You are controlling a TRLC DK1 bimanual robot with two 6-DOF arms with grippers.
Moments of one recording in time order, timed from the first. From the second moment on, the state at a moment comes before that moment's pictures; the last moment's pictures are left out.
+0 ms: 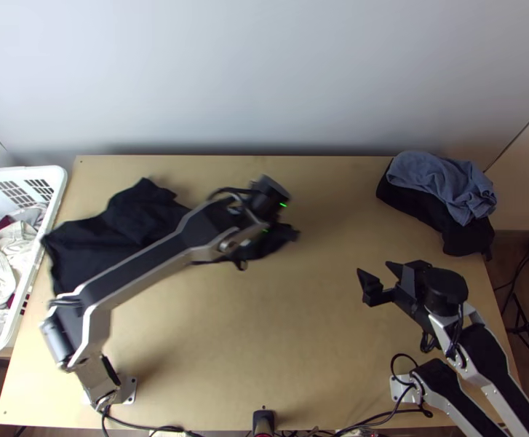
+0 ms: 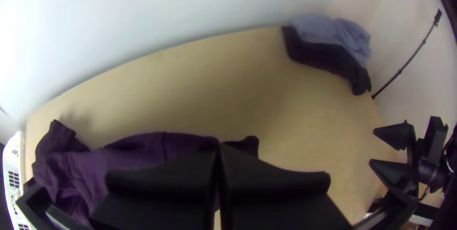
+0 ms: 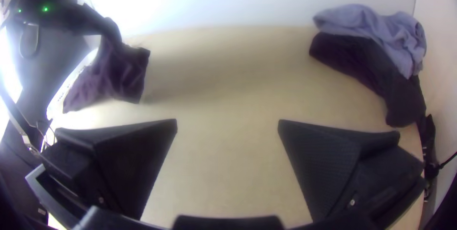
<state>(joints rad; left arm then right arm) -0.88 1.83 1.84 -0.81 -0.30 -0.43 0.41 0.59 0.49 -0.42 -0.02 0.24</state>
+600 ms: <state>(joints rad) -1.06 2.17 2.23 -0.75 -0.10 -0.49 0.33 0.41 0.33 -0.45 -0.05 0.24</state>
